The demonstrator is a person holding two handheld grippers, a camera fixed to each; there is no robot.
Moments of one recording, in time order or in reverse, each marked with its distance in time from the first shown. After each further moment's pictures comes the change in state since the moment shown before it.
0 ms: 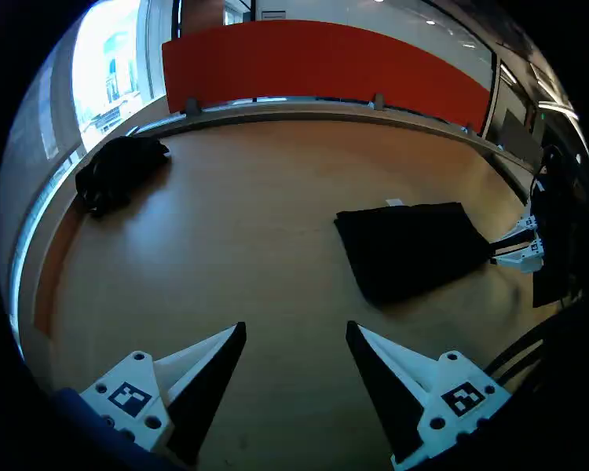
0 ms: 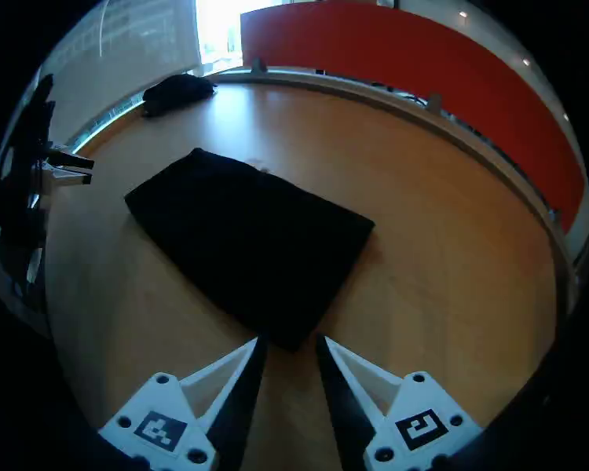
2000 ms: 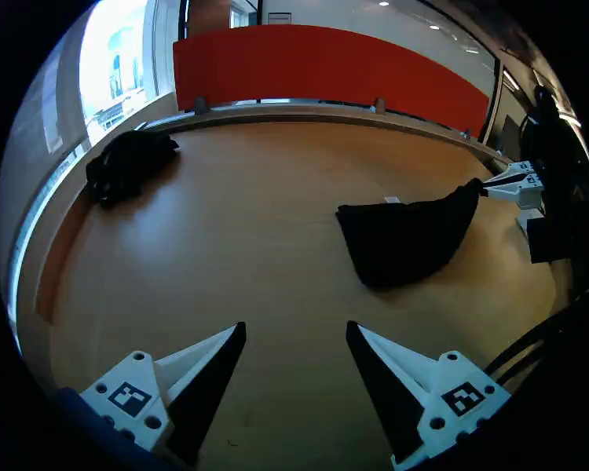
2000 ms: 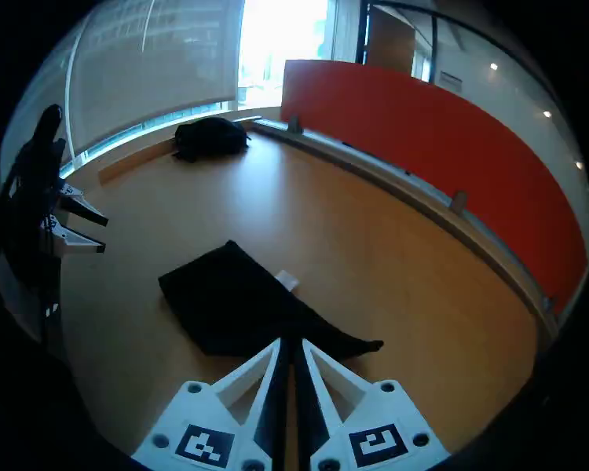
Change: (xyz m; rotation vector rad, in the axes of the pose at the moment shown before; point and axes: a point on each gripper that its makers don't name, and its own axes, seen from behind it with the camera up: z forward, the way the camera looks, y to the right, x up) left arm -0.014 -0.005 -0.031 -0.002 0.006 -0.026; right arm 0.147 -0.035 -0.027 0.028 0.185 -0.178
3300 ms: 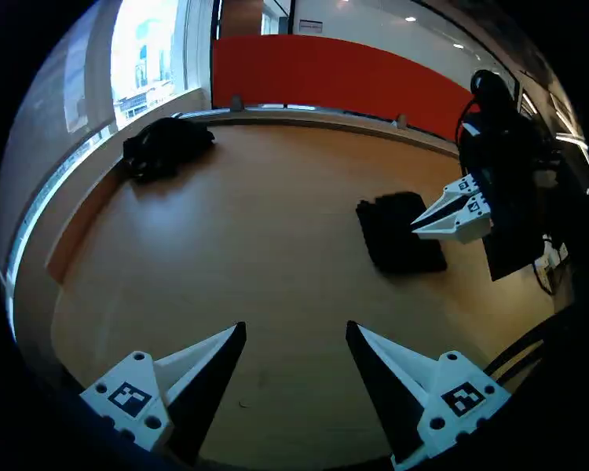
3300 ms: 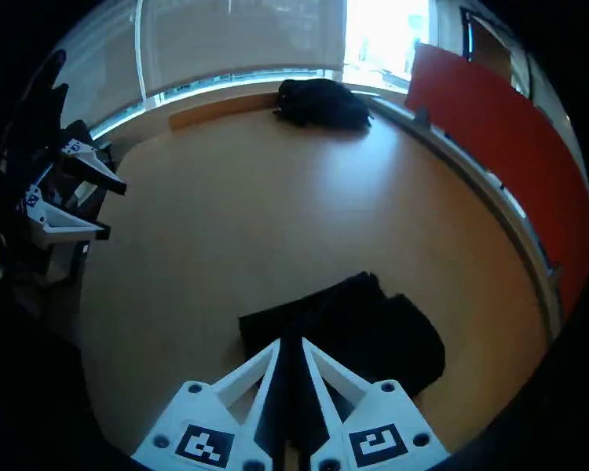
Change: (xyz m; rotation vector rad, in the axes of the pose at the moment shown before) left arm -0.029 -0.022 -0.045 0.063 0.036 -0.106; right arm 0.028 -0.145 0.106 0.325 -0.143 -0.253
